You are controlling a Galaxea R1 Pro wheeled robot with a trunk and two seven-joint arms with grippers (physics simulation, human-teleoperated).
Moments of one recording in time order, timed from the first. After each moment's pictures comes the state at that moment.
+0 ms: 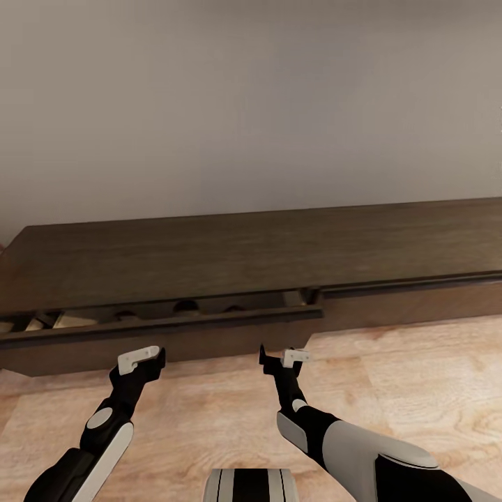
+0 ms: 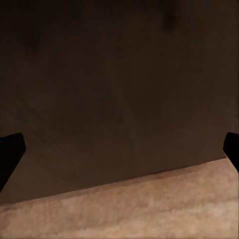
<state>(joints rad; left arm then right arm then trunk) -0.26 0.23 -0.27 -1.40 0.50 0.12 0.43 -0.82 0.17 1.45 -0.20 -1.41 -0.67 -0.24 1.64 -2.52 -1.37</state>
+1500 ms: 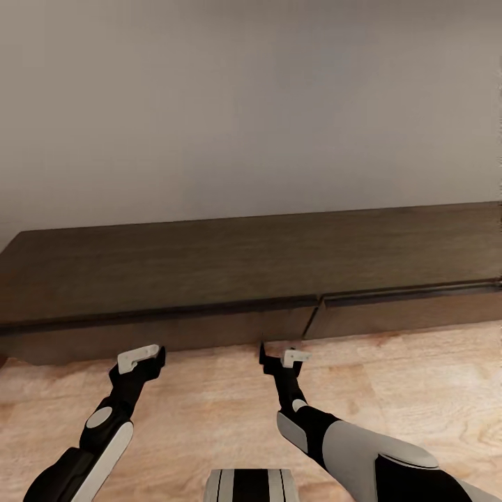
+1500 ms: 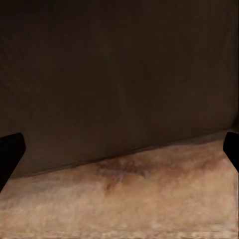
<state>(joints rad) -0.26 0.23 -0.27 -1.41 0.50 0.12 0.44 -0.82 0.17 1.45 -0.20 -1.41 -0.67 -0.24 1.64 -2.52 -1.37</state>
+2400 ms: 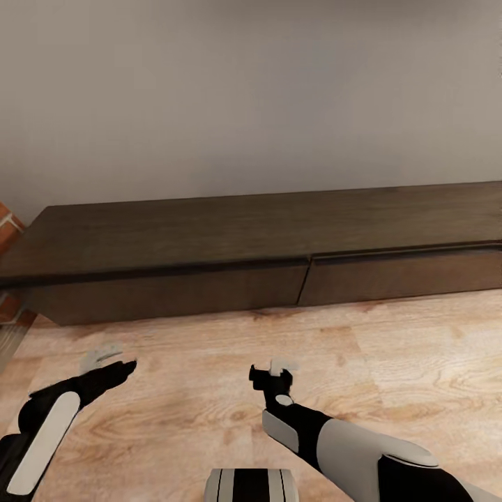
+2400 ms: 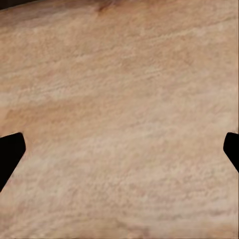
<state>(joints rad) -0.27 0.28 0.04 -1.56 0.73 0.78 0.43 -0.83 0.17 1.44 -0.35 -1.41 -0.30 -0.45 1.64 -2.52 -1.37</state>
